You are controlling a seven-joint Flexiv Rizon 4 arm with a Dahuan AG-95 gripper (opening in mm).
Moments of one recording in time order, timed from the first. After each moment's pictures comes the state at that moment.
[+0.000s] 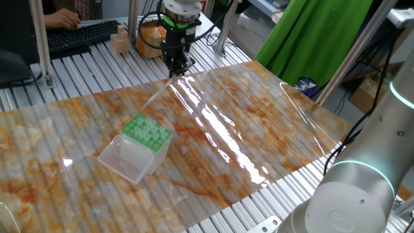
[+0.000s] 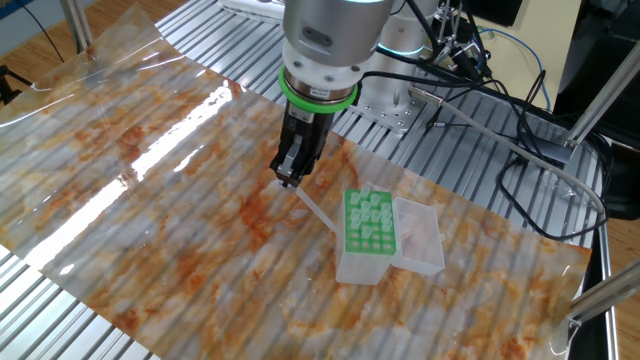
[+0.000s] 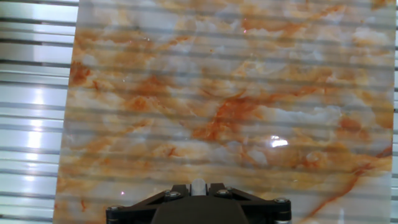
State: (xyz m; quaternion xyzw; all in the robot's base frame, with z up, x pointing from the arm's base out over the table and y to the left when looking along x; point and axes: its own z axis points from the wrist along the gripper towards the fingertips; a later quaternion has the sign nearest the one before) arm 0.558 0.047 0.237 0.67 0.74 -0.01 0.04
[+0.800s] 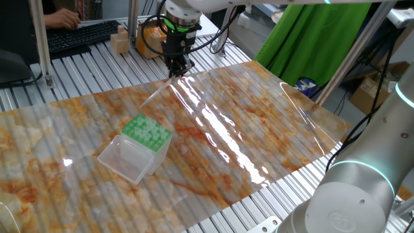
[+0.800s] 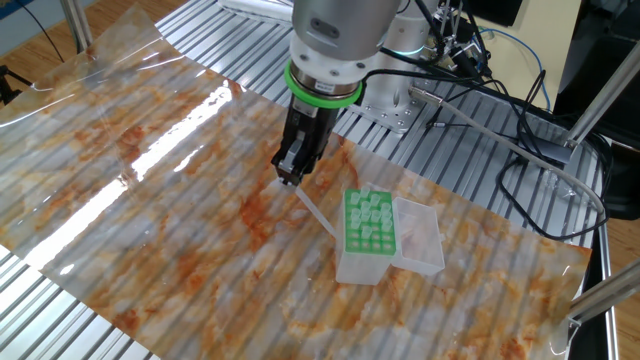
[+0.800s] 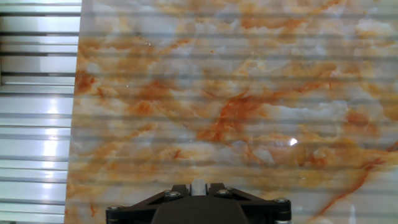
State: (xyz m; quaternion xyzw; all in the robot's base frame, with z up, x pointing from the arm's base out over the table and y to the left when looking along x) arm 0.556 0.049 0.238 0.68 0.73 0.00 0.06
